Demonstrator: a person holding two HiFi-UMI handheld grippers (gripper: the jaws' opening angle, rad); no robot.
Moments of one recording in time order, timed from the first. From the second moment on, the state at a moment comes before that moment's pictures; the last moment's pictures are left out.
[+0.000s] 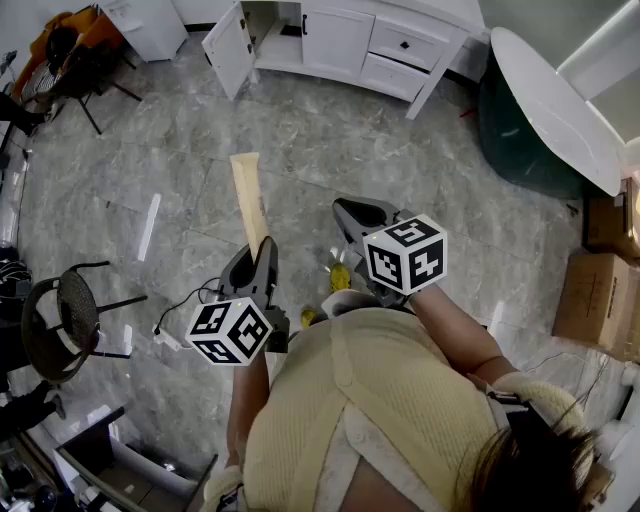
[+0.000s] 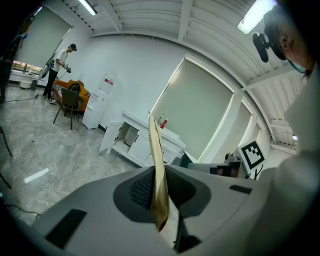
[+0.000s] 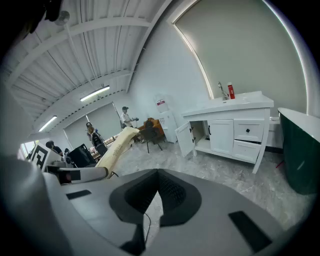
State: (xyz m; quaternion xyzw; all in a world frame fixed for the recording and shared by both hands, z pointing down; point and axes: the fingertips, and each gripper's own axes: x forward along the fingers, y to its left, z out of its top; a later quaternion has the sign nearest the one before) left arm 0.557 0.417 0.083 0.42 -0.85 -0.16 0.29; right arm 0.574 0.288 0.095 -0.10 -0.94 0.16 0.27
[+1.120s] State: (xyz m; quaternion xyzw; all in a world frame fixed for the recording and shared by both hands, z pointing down) left arm 0.470 0.322 0.097 0.41 -0.84 -0.16 0.31; right arm 0.502 0.200 0.118 -0.10 -0.93 0.19 0.29
